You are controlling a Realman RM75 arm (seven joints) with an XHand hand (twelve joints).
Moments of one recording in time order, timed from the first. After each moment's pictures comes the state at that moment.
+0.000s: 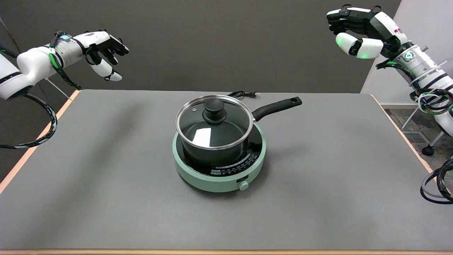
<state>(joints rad) 0.37 -0.69 -1.36 0.88 2.75 -0.82 -1.13</state>
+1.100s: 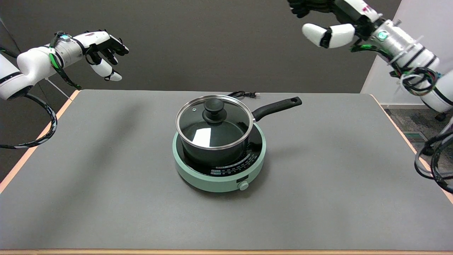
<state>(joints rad) 0.51 -0.65 -1.60 1.06 2.75 -0.81 -1.13</state>
